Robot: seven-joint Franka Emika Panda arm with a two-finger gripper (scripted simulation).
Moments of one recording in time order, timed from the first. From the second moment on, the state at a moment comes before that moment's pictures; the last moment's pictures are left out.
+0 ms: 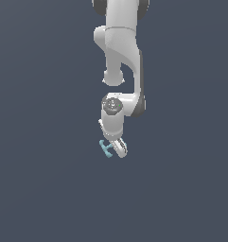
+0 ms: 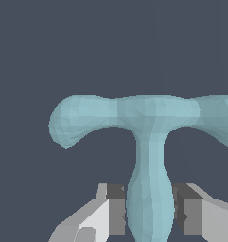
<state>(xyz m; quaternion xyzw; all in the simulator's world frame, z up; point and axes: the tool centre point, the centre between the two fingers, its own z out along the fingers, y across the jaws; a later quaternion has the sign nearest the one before) -0.004 -0.003 0.022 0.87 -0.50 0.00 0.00</state>
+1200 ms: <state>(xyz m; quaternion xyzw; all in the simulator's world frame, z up) -0.059 0.051 0.188 0.87 -0.50 0.00 0.00</state>
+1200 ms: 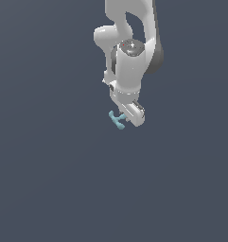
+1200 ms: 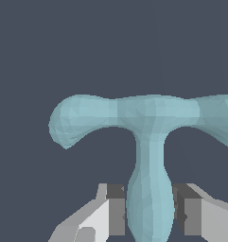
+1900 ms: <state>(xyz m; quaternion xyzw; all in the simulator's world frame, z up) -0.102 0.095 0.329 0.87 -0.50 0.00 0.00</state>
